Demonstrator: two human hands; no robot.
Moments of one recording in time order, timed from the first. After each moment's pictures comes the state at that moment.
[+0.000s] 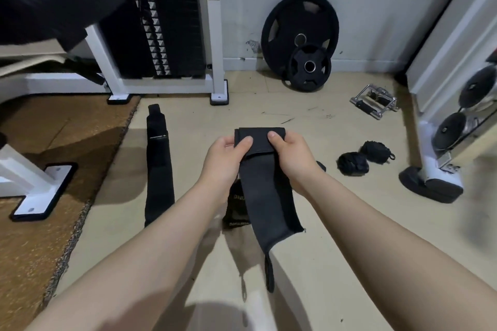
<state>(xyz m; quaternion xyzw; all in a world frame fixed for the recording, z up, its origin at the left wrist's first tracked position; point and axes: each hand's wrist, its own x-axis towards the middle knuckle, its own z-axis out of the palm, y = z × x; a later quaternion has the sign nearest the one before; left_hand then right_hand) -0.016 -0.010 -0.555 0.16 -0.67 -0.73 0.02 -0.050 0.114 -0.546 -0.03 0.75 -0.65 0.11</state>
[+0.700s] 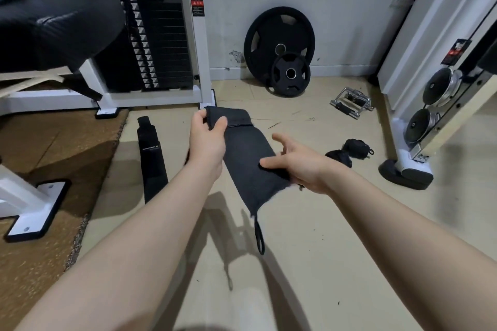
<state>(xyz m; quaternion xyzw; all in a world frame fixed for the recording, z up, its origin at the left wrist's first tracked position) -0.024 -0.030 -0.512 0.19 -0.61 -0.76 0.13 -0.017 0.136 -0.505 -0.04 0.78 -0.57 0.27</state>
